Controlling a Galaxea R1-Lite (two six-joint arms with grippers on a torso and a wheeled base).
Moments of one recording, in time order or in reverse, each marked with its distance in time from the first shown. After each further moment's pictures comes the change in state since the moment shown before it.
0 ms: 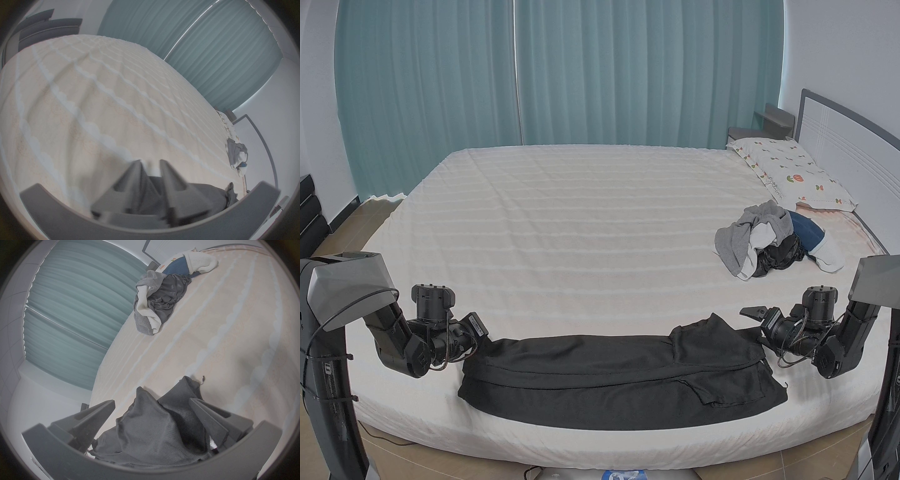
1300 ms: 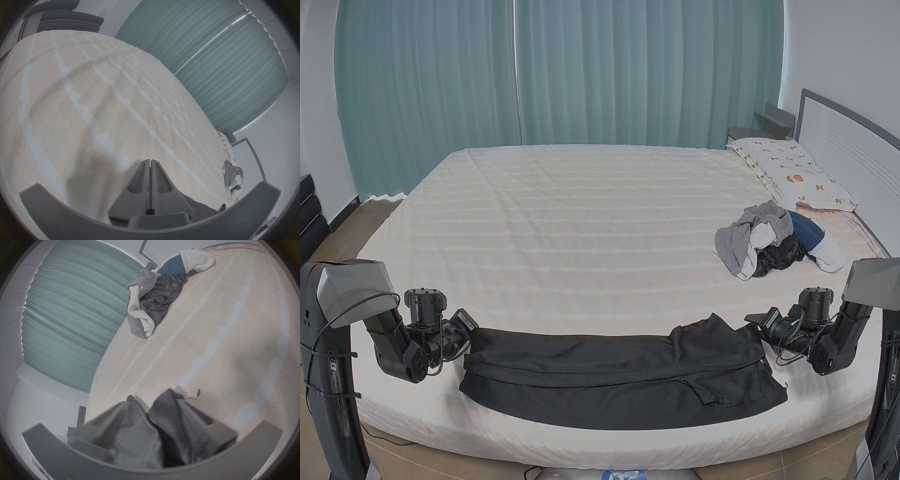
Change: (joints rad) left arm 0.047 0.059 0.023 -0.157 0.011 -0.142; right arm -0.027 0.084 -0.083 0.006 -0.001 -0.005
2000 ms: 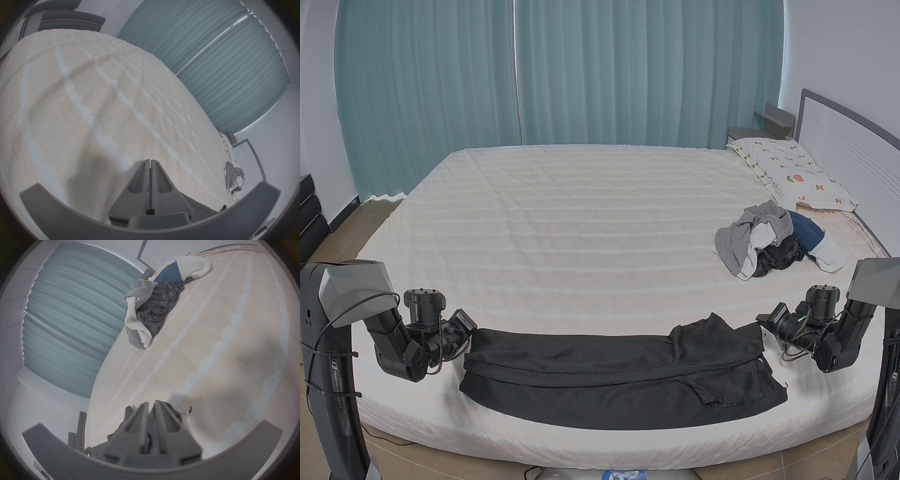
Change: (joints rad) left arm 0.012 0.013 -0.014 0.009 -0.005 0.000; right arm -0.046 0.004 -0.008 -0.026 0.000 0.008
